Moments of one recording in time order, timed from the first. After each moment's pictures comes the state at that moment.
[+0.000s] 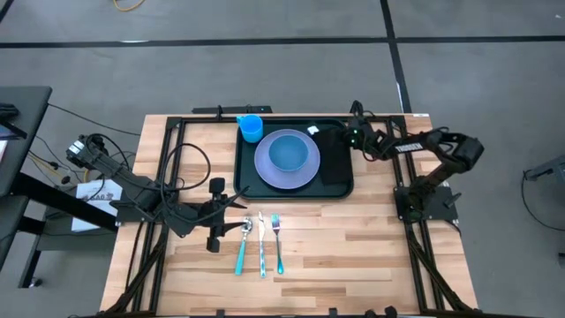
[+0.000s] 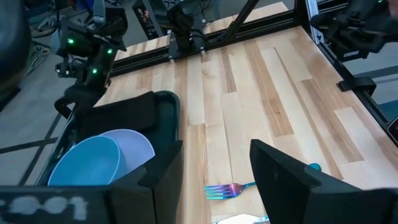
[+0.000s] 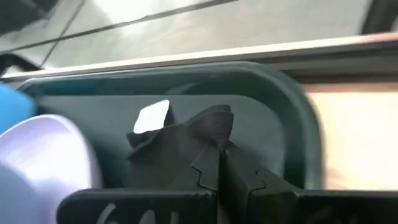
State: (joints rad) left arm -0.57 1.14 1.03 -0.43 -0.58 -0.05; right arm -0.73 1.55 0.50 0.40 0.17 0.63
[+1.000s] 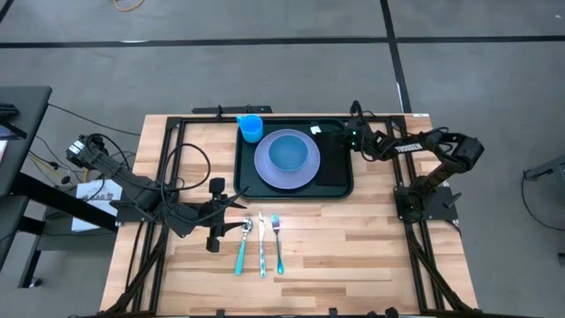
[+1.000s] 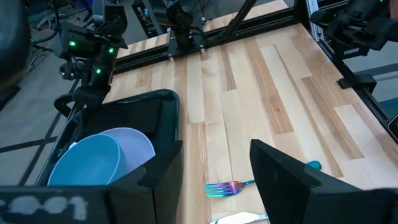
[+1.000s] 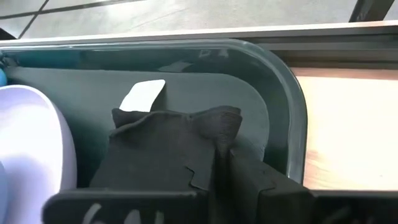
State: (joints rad) left arm -0.57 1.14 1.03 -0.44 -0.58 -0.05; right arm -0.72 1.55 0.50 0.33 0.18 0.57
